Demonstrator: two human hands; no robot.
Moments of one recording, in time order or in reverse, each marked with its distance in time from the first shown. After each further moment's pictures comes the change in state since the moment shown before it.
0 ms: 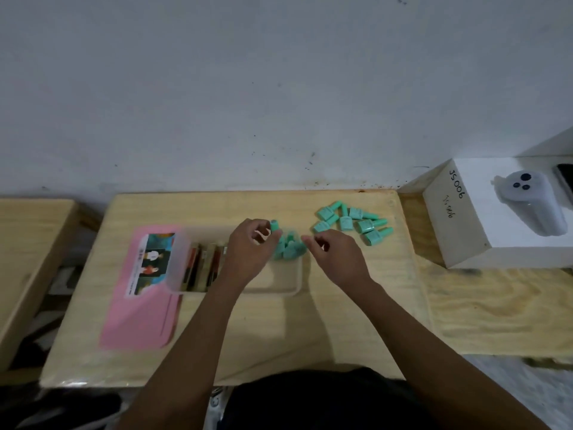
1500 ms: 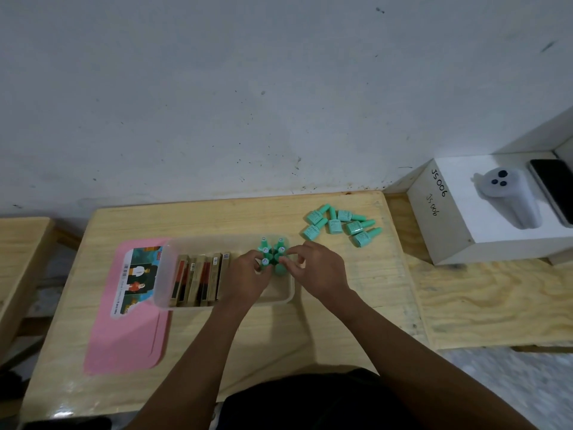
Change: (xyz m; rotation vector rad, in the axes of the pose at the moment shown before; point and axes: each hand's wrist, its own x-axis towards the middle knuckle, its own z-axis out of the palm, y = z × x) left_hand -0.009 -0.039 0.024 0.345 -0.104 -0.049; right_hand -0.006 -0.003 0.030 -0.219 0.036 -0.069
